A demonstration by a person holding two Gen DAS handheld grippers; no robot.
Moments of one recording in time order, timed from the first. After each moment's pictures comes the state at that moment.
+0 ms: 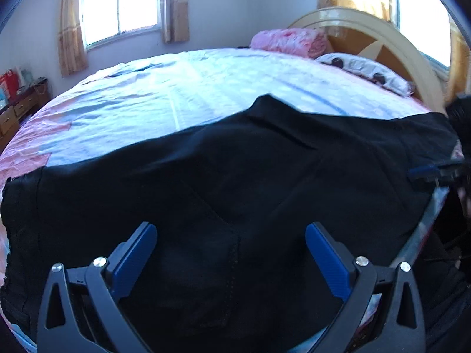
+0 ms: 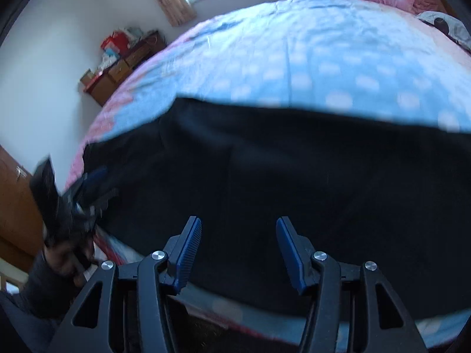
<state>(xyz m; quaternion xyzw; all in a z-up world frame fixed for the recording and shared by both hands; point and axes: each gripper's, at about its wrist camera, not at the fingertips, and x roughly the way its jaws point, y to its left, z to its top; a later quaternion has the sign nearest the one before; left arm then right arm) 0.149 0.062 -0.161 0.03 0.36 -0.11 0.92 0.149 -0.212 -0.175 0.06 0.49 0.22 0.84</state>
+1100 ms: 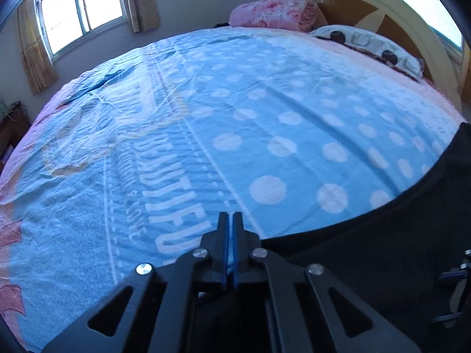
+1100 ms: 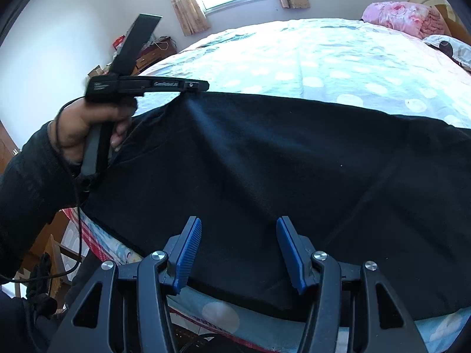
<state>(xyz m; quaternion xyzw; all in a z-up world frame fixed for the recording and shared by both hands) 0.334 -0.015 -0.136 0.10 0.43 -0.14 0.89 0.134 -0.196 -0.176 0.05 0.42 0.24 0.87</state>
